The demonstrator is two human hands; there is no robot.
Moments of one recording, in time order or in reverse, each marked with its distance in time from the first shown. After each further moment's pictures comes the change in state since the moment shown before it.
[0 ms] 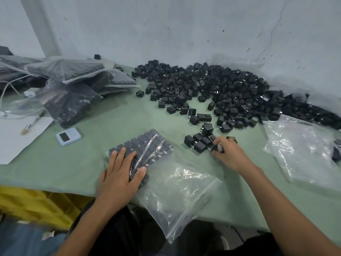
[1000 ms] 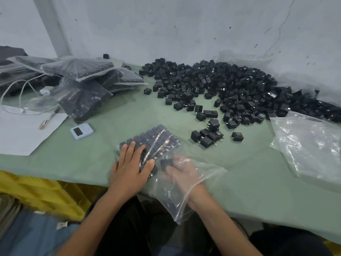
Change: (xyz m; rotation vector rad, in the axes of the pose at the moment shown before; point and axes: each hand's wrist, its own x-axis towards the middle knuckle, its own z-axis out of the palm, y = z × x) left_hand 0.002 0.000 0.001 0.009 -0.010 0.015; right_hand -0.108 -0.150 0.088 1.208 -0.194 0.168
